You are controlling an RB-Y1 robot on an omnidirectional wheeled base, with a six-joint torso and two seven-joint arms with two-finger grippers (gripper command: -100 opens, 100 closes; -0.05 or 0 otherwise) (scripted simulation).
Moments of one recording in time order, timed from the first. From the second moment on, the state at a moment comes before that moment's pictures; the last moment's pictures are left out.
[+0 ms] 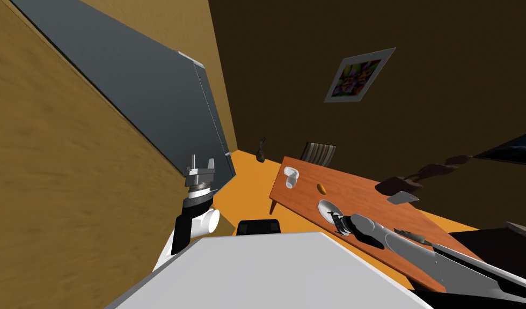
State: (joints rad) left arm 0.49 -0.04 -0.02 -2.27 0.06 -0.51 0.13; right arm 0.00 -1.09 0.77 -0.78 1.24 -0.41 0.61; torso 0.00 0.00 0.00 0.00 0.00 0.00
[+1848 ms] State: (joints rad) left arm 0.49 -0.04 -0.02 -2.27 0.06 -0.51 0.13; right arm 0.18 -1.01 0.42 -0.73 1.35 -0.47 0.67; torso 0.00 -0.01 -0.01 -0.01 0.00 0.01
